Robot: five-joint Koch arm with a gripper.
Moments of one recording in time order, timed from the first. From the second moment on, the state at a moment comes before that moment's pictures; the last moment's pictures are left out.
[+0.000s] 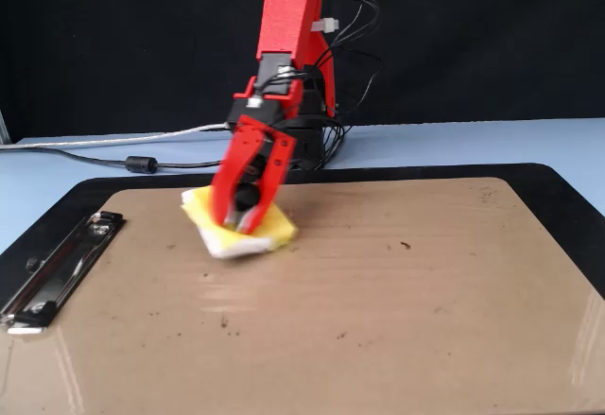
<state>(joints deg) -3.6 92.1 137.5 -16.0 -59.3</state>
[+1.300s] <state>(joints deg) -18.2 78.3 129.6 -25.0 -72.7</state>
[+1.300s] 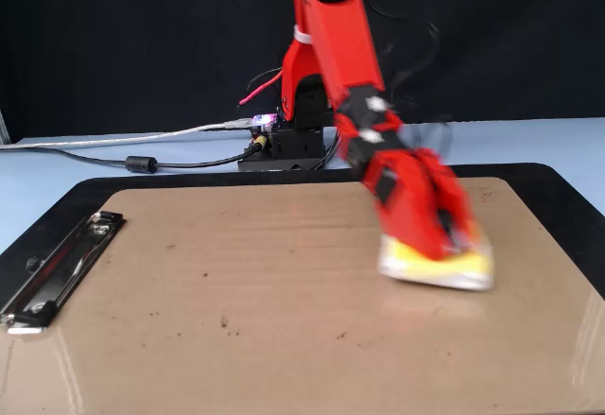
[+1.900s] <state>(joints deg) -44.5 96.2 143.0 -22.1 -93.4</state>
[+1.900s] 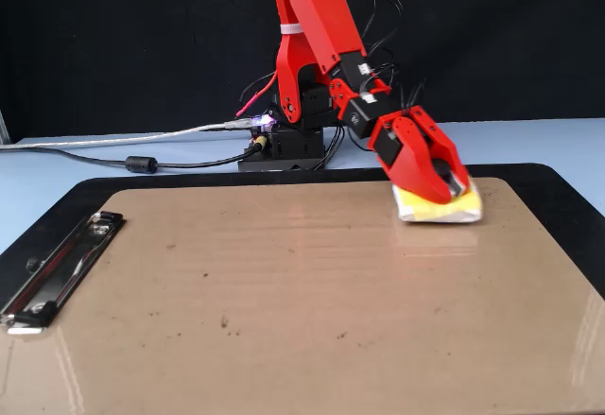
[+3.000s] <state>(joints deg) -54.8 91.8 140.7 -22.4 -99.8</state>
